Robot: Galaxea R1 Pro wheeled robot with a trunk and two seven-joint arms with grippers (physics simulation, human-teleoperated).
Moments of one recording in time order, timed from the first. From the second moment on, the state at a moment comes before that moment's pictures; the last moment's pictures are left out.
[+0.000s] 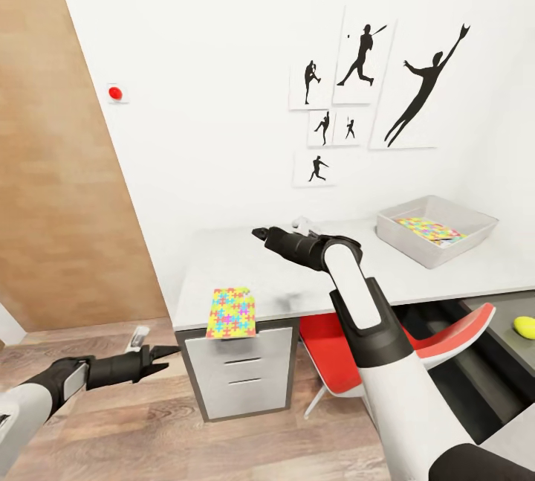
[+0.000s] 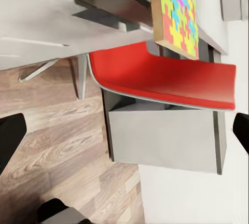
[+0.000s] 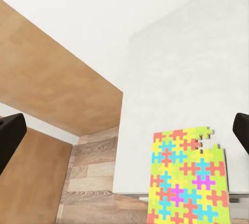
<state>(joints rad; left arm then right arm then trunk) -0.87 0.35 0.02 -0.03 0.22 0.53 -1.19 -0.84 0.17 0.28 -1.43 -1.06 0.80 -0.60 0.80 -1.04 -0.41</state>
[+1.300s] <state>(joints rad) -0.85 0.25 0.06 -0.04 0.37 0.45 -1.29 -0.84 0.17 0.28 -1.44 -1.06 0.80 -0.60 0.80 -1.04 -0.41</state>
